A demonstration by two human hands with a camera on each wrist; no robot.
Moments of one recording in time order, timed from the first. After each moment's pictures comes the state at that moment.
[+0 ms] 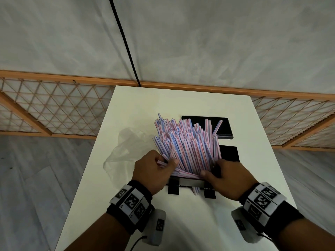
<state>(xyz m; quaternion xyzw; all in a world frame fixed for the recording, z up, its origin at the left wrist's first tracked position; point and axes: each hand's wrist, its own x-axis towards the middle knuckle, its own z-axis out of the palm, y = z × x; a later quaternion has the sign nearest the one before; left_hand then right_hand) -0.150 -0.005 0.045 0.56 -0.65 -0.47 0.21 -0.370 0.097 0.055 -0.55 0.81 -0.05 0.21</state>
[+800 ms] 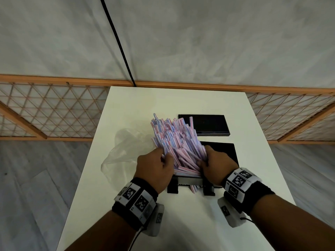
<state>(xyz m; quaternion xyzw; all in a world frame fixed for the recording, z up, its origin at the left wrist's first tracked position) -0.161 -0.005 0.056 0.51 -0.75 -0.35 0.23 -0.357 0.063 0.054 -0.50 0.83 -0.04 0.26</state>
